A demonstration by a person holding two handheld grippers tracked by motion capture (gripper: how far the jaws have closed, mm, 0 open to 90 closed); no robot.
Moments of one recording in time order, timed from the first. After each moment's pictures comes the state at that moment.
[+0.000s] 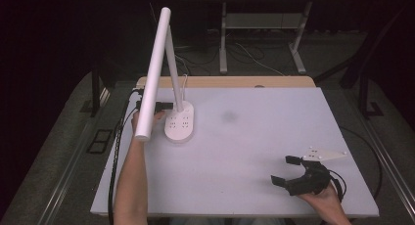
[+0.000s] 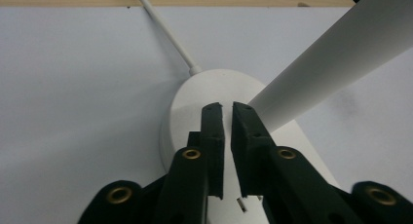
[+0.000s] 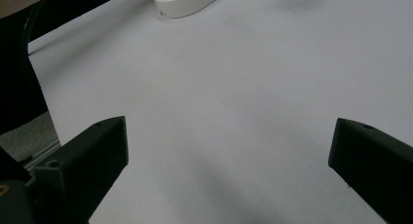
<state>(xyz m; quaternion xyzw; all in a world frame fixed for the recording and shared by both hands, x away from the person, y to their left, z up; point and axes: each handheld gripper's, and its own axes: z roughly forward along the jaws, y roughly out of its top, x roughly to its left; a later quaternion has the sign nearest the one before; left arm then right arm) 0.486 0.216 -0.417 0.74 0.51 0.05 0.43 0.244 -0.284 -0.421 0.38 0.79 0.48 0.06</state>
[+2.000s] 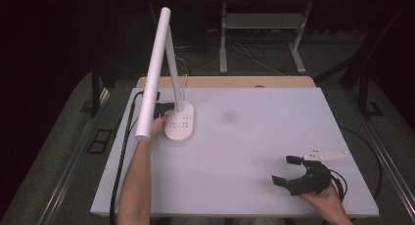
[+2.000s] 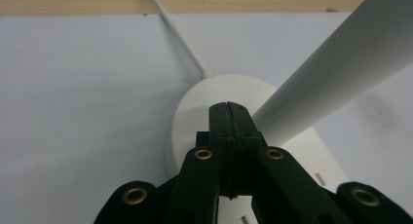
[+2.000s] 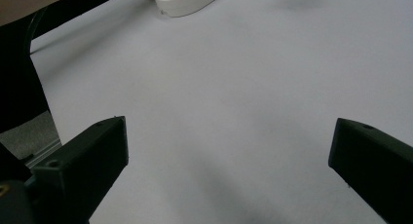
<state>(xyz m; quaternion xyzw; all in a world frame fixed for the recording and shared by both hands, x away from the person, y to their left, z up) 0.479 0.198 -0.419 0.73 0.52 0.12 0.42 0.245 -0.286 -0.421 0.38 0.79 0.48 0.06</state>
